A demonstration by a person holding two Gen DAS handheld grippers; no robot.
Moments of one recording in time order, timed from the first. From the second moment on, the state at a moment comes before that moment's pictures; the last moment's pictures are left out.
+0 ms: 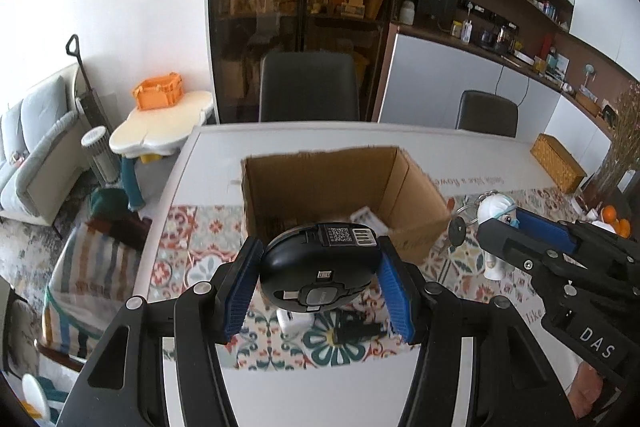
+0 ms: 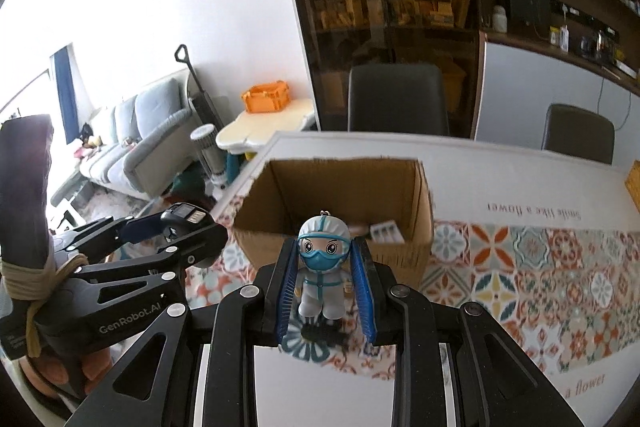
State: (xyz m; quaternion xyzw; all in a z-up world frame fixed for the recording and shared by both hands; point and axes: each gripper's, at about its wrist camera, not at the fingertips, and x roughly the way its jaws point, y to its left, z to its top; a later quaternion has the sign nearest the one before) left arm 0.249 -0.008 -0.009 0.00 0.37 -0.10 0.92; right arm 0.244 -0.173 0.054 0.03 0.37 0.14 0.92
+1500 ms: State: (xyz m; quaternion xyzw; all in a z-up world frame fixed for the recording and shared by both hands) left arm 0.379 -0.028 -0.032 0.03 0.46 -0.06 0.89; right arm 0.388 -0.176 0.012 0.04 0.47 0.10 0.87
